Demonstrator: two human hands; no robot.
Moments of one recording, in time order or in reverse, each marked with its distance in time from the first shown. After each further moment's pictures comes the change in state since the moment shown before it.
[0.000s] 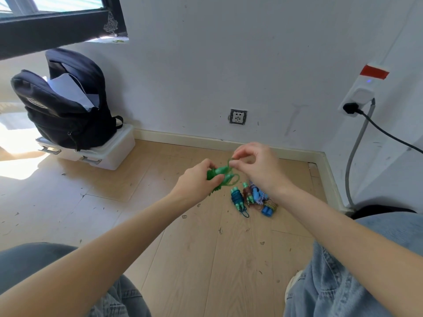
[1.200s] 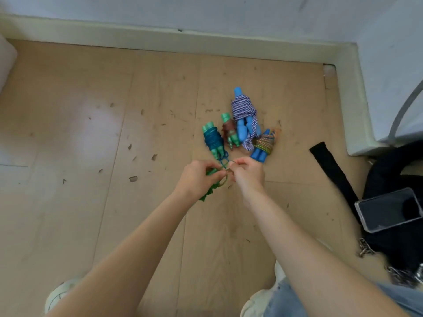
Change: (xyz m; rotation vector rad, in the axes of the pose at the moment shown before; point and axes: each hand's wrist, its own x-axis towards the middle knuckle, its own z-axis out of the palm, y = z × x) left_hand 0.138 -0.131 0.235 -0.127 -0.358 -0.251; right_hand 0.034 0.306 0.123 0.267 0.234 0.976
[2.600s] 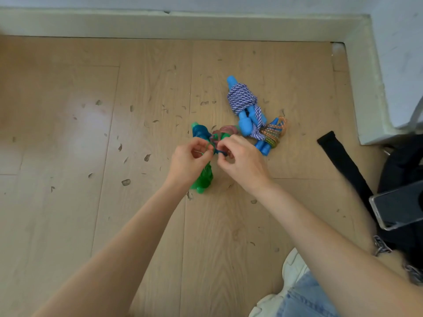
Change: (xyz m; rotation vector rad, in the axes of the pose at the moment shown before) left_hand 0.032 -0.003 -0.004 -0.305 0.179 0.016; right_hand 0.020 -0.011 -0.009 -0.595 -0.103 -0.925
